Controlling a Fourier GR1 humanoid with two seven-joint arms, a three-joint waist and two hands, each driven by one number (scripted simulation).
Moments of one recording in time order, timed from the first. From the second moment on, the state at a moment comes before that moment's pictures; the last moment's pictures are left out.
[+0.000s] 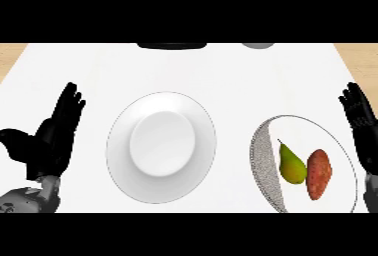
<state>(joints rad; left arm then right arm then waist) -0.13 0.46 -0.25 -1.67 0.28 0.45 0.17 -0.10 -0.47 -0.02 -1.44 -0.18 -0.10 -0.19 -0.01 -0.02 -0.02</state>
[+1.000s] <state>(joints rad) 0.10 0.61 -0.21 -1.54 0.14 0.34 -0.10 0.27 -0.04 -0.20 -2.00 -0.30 -0.72 -0.25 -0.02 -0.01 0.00</state>
